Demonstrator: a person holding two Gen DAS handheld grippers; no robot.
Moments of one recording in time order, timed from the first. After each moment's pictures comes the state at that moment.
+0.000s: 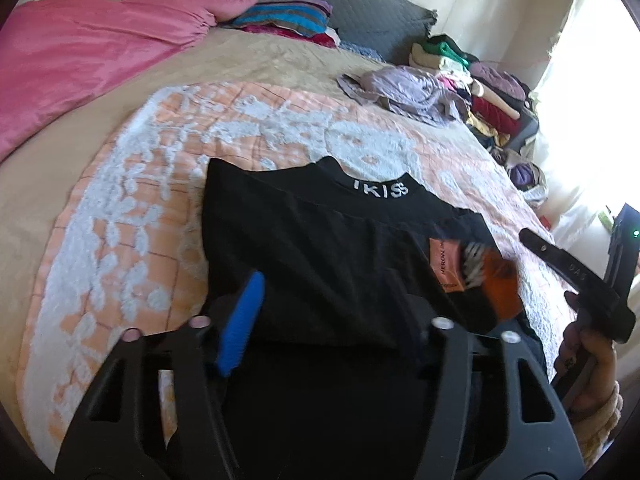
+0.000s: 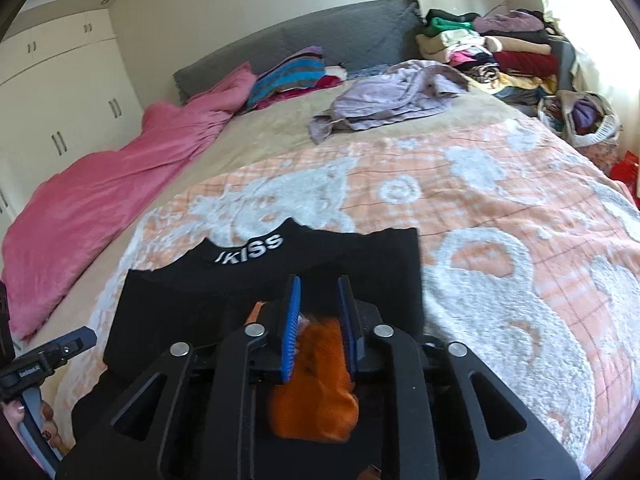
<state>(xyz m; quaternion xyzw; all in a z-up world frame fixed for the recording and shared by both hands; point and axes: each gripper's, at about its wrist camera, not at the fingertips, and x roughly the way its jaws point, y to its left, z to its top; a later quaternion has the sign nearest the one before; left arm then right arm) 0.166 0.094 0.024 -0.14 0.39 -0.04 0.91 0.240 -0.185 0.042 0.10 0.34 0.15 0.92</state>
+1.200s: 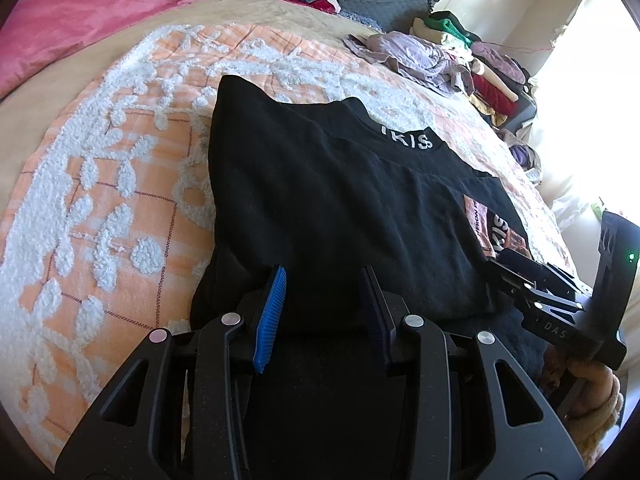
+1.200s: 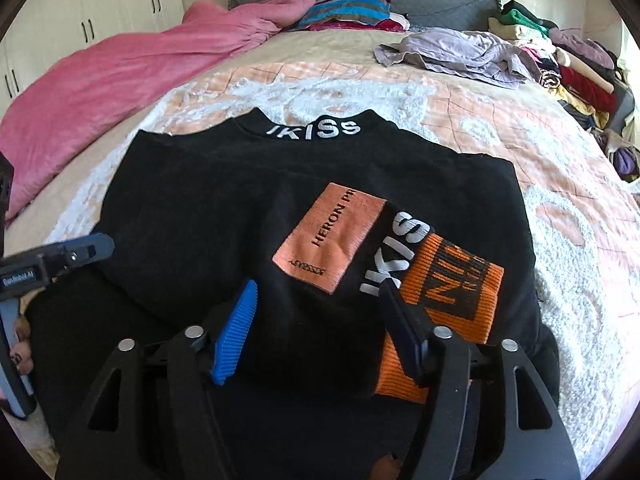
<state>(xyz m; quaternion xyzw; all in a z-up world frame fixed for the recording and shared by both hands) 0.164 0.120 -0.034 -0.17 0.44 -0.06 0.88 0.226 -0.096 -0.024 -0.05 0.42 0.22 0.88</state>
